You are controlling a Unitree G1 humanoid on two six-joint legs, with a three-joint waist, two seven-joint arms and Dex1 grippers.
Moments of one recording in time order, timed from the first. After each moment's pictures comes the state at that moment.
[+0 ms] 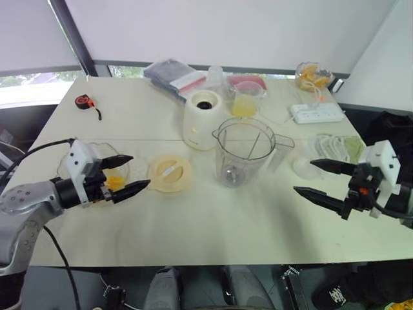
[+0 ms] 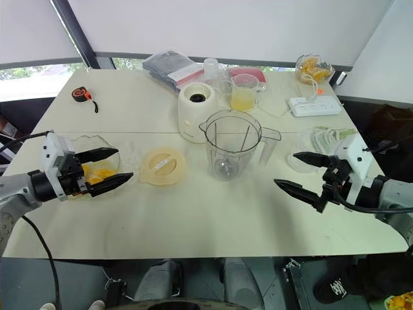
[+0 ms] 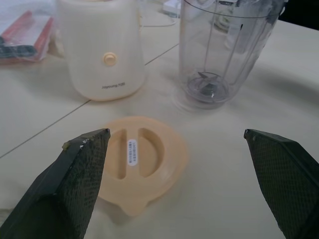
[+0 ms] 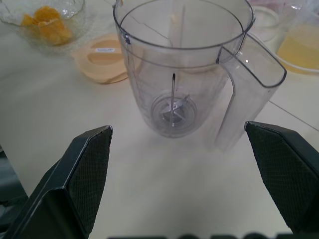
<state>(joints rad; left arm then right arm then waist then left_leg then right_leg) -0.01 0.84 0.34 -0.40 -0.67 0.56 -0.91 0.11 -0.96 -0.52 -0.55 0.77 0.73 0.86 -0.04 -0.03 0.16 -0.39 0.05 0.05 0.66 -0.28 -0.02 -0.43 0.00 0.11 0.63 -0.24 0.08</state>
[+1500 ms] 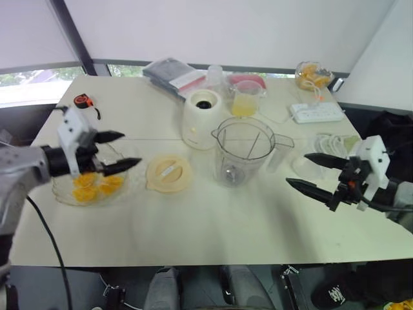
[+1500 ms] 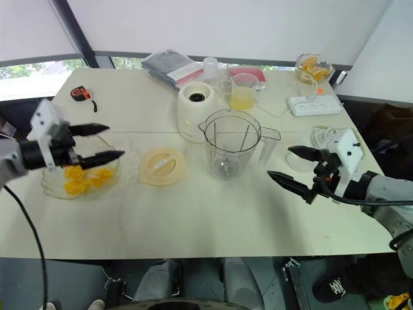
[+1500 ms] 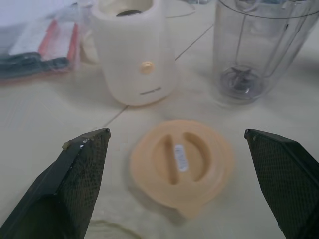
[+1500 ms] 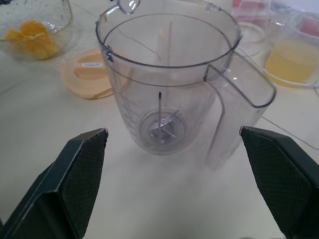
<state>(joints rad) -0.39 1.05 0.21 -0.09 -0.55 0.54 -1.06 0.04 -0.88 -0.43 -0.54 0.73 0.72 0.79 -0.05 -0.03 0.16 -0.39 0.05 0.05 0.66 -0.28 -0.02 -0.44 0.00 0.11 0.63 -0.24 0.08</state>
